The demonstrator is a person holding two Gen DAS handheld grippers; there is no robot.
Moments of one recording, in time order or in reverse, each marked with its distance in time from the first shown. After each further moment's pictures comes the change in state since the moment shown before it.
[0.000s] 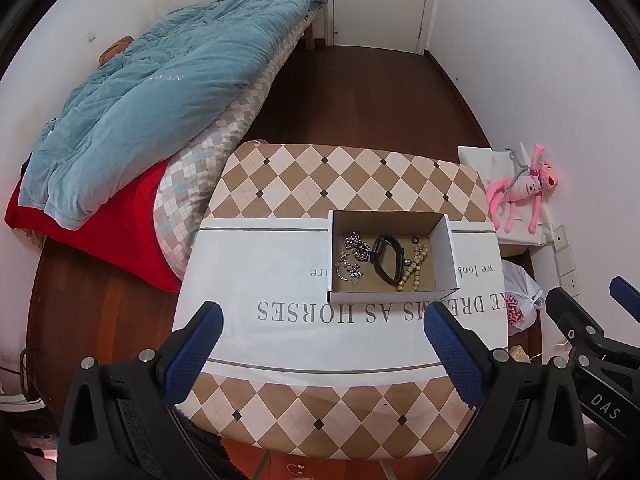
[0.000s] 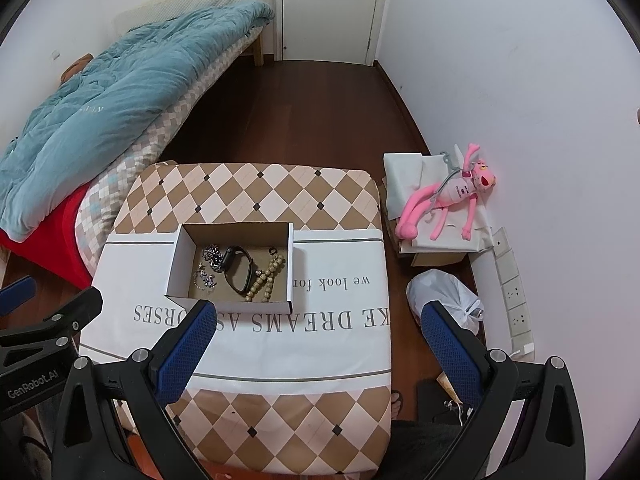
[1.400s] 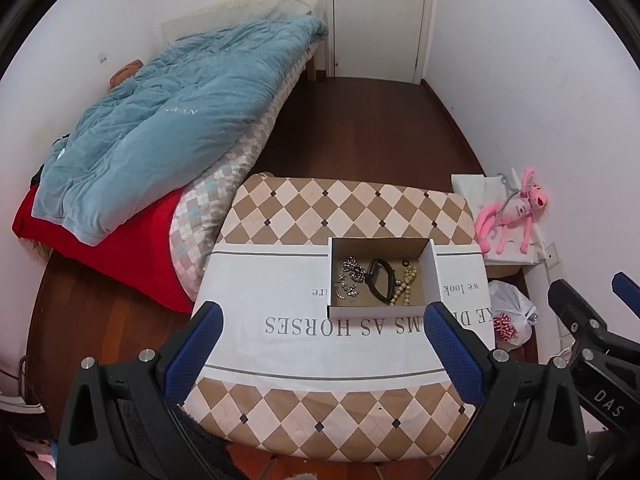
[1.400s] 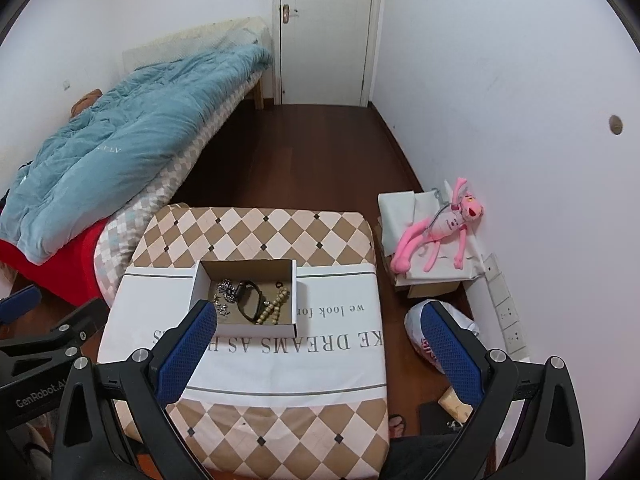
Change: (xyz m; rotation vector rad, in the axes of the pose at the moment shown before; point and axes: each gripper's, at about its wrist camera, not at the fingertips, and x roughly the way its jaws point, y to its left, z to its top) left arm -0.050 -0.006 -0.008 0.002 -0.110 0.008; right arm -0.057 -0.006 -0.002 0.026 -0.140 0.003
